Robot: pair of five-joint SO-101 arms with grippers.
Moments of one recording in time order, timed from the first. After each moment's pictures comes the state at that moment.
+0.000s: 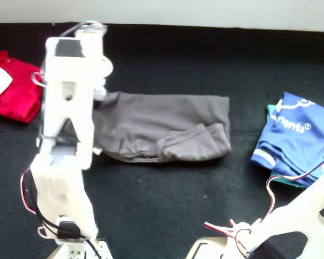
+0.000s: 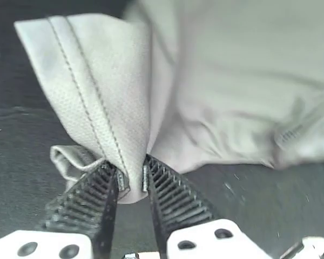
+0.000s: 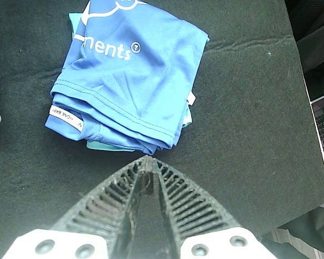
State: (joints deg) left arm 0.1 23.9 -40.0 100.7 -20.6; right arm 40.8 -28.4 -14.4 100.4 35.7
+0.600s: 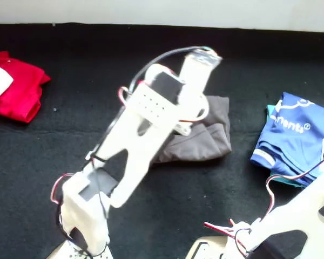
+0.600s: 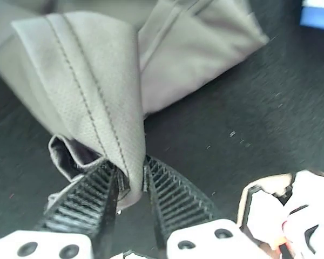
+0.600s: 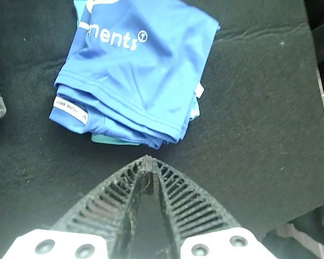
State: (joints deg) left arm 33.2 20.2 -38.3 96.3 -7.9; right arm 40.8 -28.5 -10.9 100.4 35.7
